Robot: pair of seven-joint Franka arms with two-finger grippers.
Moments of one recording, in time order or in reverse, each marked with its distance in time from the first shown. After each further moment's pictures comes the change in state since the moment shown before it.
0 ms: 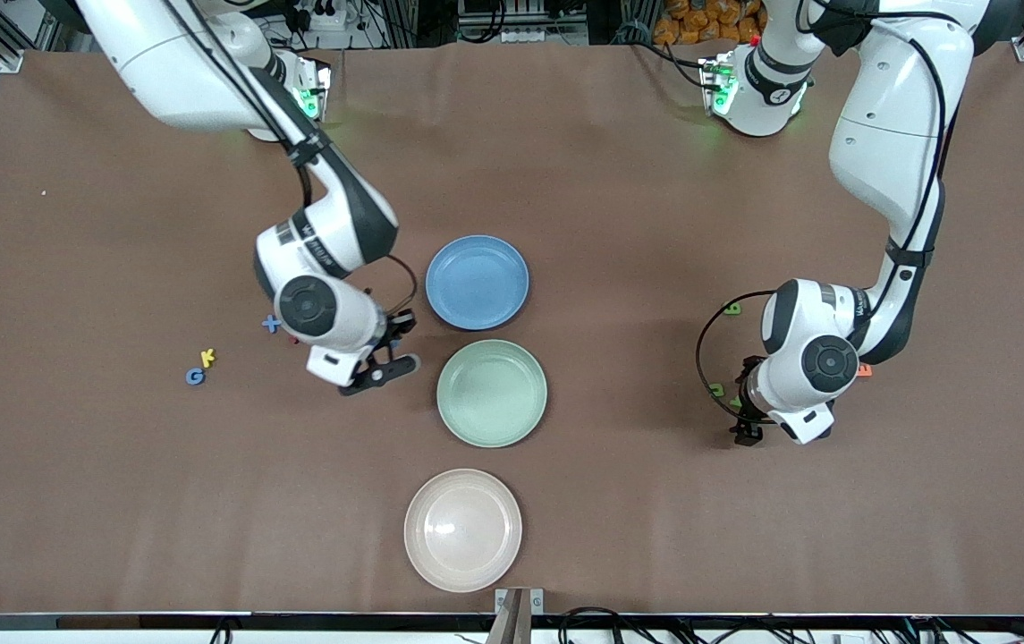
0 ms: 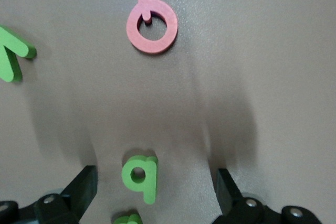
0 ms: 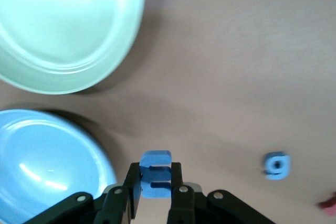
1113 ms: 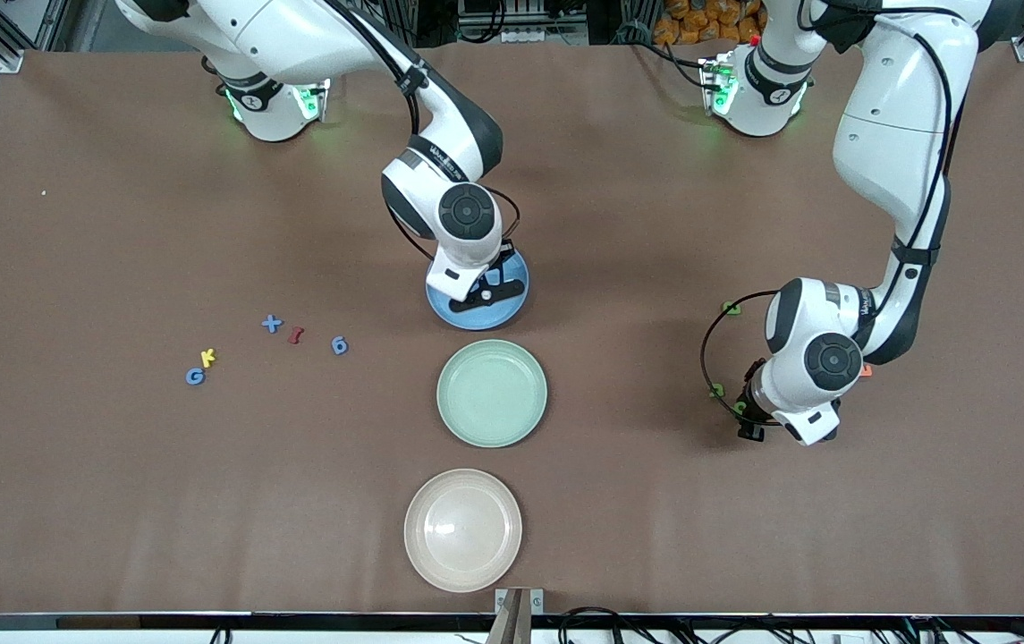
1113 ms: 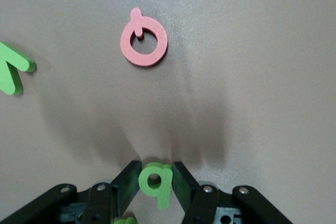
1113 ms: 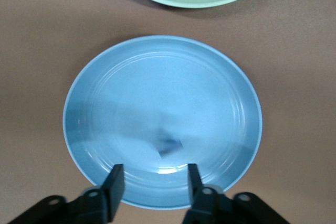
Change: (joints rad) left arm 0.004 -0.011 0.001 0.001 0.031 0.004 0.000; right arm 0.279 0.001 0.004 -0.020 0.000 -0.009 0.361
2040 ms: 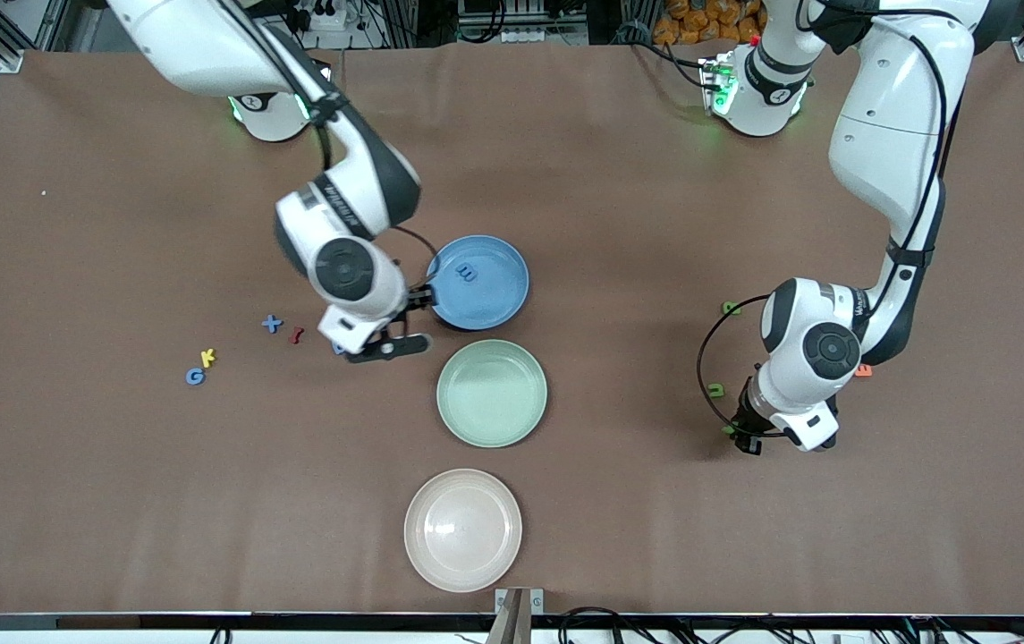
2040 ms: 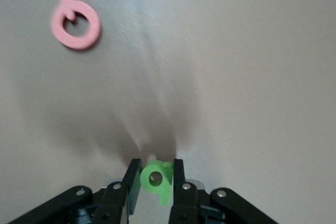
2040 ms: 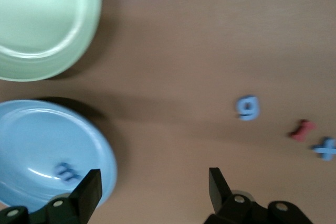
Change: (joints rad) left arm -0.007 0.006 -0.009 0.002 0.001 0.164 0.000; right arm -0.245 -0.091 -0.029 -0.004 -0.016 -0.110 -0.151
